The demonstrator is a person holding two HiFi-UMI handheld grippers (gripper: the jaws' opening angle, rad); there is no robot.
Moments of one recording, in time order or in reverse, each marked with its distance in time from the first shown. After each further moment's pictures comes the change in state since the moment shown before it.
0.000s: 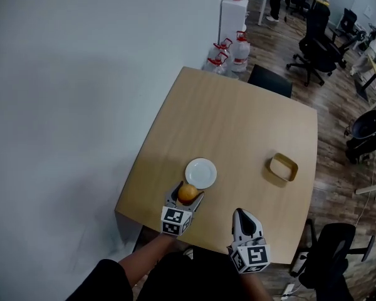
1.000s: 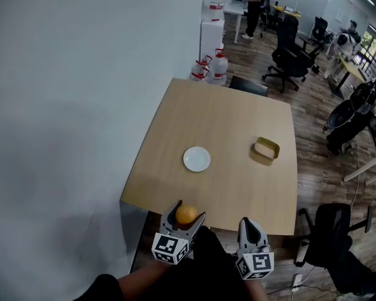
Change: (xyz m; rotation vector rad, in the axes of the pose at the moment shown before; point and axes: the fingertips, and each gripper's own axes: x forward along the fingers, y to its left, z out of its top) left arm -0.223 -0.116 0.026 -0.018 -0.234 -0.145; right arm -0.179 0.072 -0.037 -0.034 -0.104 -0.168
